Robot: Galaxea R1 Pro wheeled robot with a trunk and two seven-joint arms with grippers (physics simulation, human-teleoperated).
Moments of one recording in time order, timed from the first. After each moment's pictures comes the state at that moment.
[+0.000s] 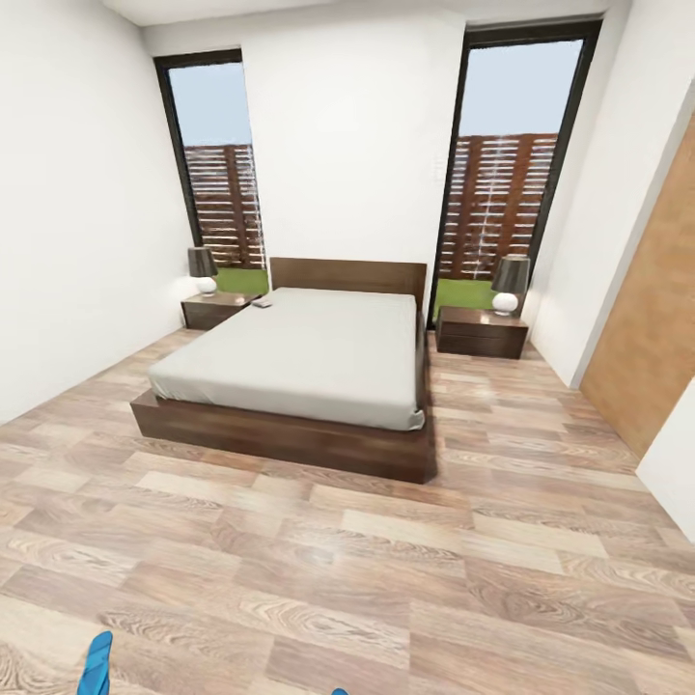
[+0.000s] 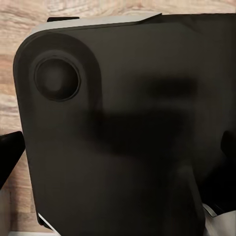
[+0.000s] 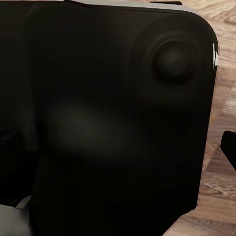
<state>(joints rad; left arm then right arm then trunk) -0.03 -0.05 -0.01 -0.03 -0.01 -0.10 -0.04 0.00 0.05 0.00 -0.07 0.00 -0.04 0.01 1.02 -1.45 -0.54</state>
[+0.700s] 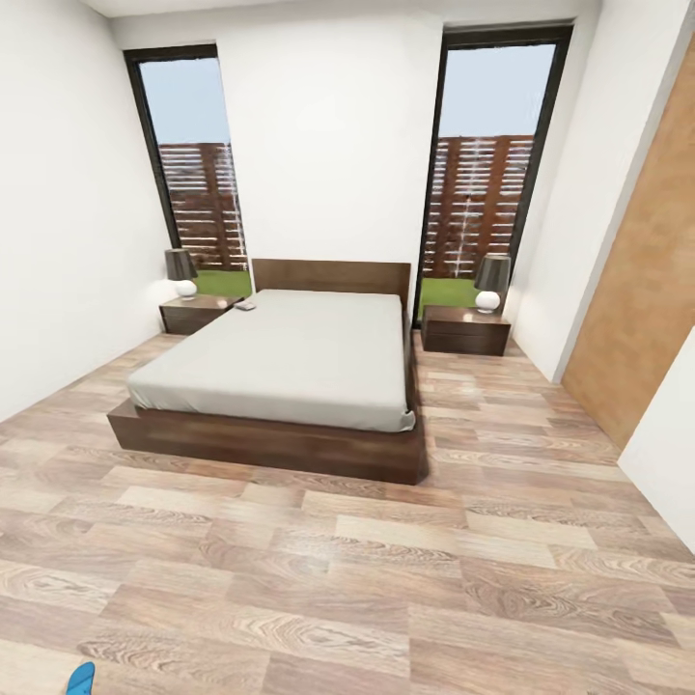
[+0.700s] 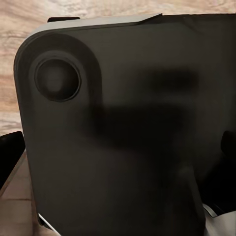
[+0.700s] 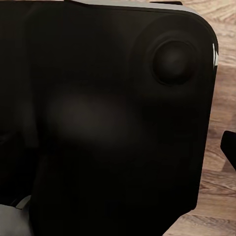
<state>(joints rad) -0.03 -0.05 -0.01 -0.03 -0.01 -0.10 -0.03 0.00 0.05 0.00 -0.07 0.00 -0.04 0.01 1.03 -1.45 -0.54</state>
